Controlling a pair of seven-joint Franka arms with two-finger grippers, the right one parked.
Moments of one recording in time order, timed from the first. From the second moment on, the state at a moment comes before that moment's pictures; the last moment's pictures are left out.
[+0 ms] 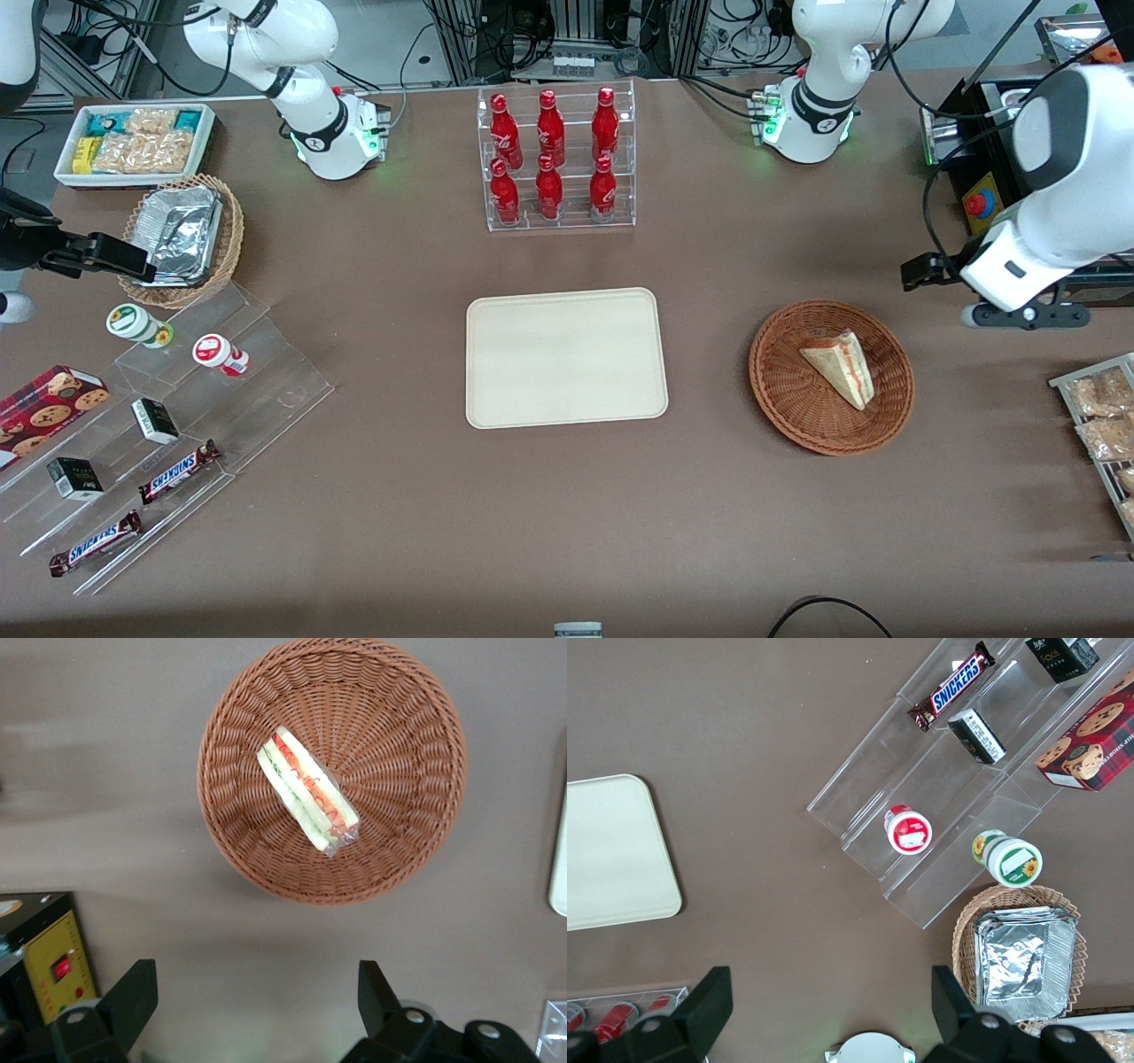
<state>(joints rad) -0.04 0.00 0.03 -1.96 0.03 1.81 0.02</state>
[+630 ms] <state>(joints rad) -0.05 0.02 0.00 -2.18 0.03 2.14 -0.16</state>
